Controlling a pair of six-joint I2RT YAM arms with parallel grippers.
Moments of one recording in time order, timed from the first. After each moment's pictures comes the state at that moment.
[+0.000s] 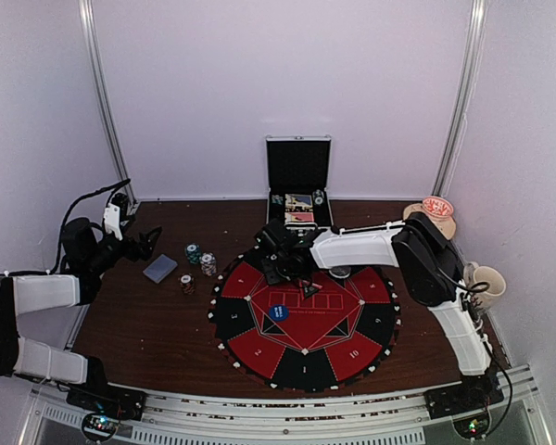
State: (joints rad) left arm 0.01 1.22 0.43 0.69 0.45 0.08; right arm 0.89 2.35 1.79 -0.39 0.33 0.44
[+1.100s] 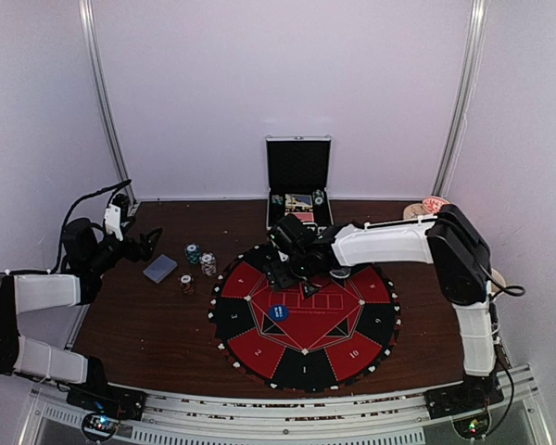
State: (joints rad) left arm 0.01 1.23 0.43 0.69 0.45 0.08; right arm 0.91 2.15 1.60 -0.40 0.24 0.34
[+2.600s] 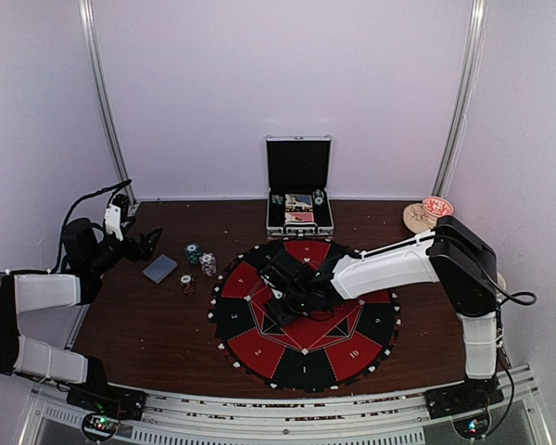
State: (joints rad) left arm 0.01 1.23 0.43 0.69 0.45 0.08; right arm 1.05 2.07 1.36 -0.30 0.18 0.32
